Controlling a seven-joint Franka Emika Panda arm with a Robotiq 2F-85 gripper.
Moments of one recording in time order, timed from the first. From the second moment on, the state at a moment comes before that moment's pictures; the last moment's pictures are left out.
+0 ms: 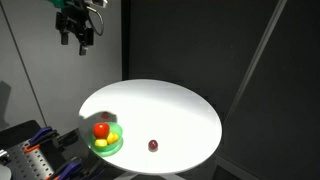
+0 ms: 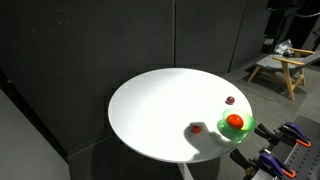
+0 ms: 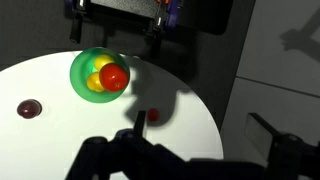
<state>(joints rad) 0.10 -0.60 -0.08 -2.47 0.17 1.74 -0.17</state>
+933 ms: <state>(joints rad) 0.10 -0.59 -0.04 -2.47 0.17 1.77 -0.17</state>
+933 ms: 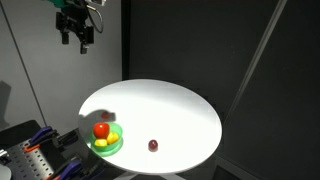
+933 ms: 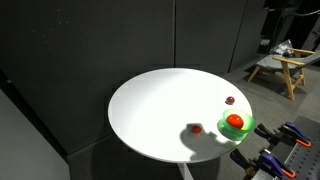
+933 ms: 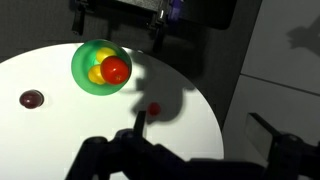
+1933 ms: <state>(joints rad) 0.11 -0.42 0.11 -2.49 0.15 2.04 -0.14</state>
